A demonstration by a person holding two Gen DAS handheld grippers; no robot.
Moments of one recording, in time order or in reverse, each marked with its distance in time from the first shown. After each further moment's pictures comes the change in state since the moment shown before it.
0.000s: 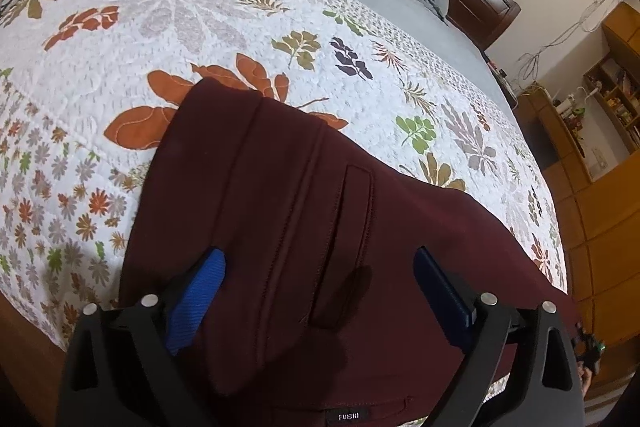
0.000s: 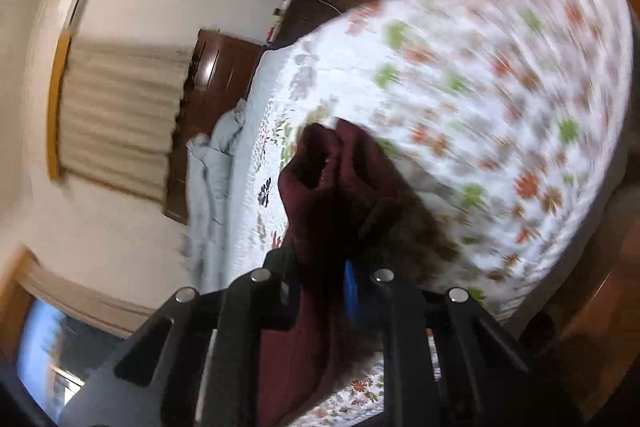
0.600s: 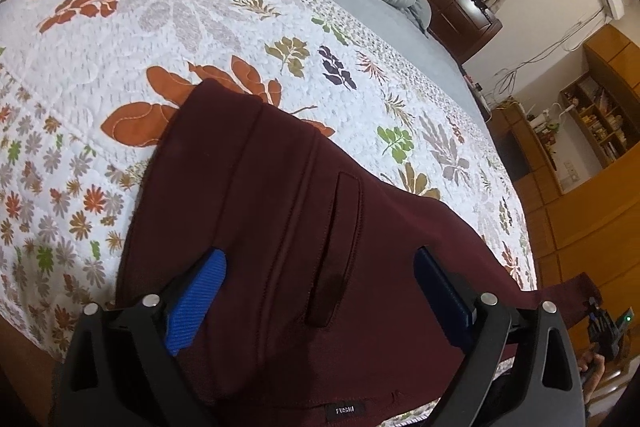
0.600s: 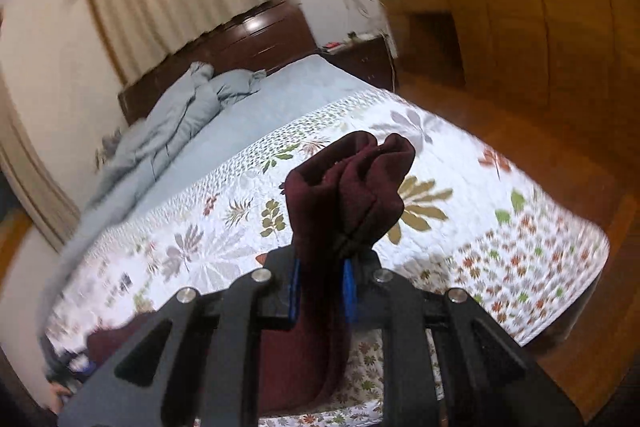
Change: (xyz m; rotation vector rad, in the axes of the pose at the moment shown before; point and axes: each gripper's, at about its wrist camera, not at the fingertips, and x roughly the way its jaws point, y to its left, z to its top) left arm -0.009 0.017 0.000 -0.039 -0.020 -0.129; right arm -0.006 0.206 -0.078 -0.681 -0.089 -0.257
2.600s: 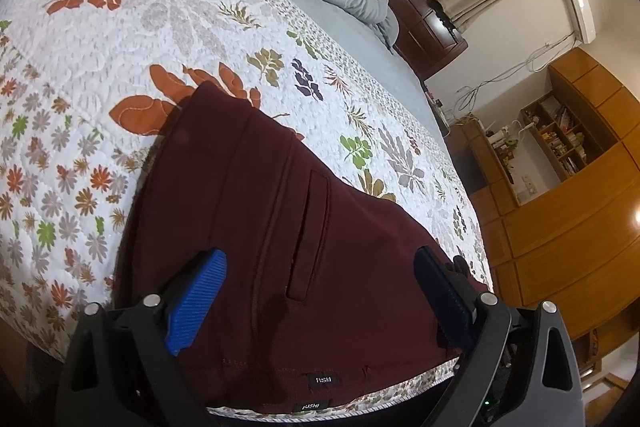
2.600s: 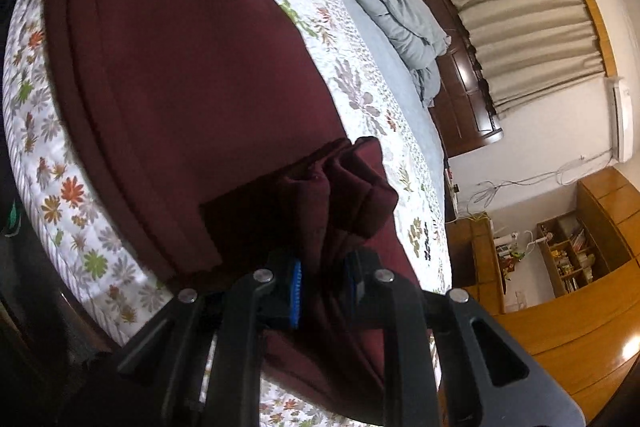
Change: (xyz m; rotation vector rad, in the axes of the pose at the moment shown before) left arm -0.033 0.011 -0.019 -0.037 -0.048 -0.172; right arm 0.102 0.293 -0.303 -1.519 0.091 -0.238
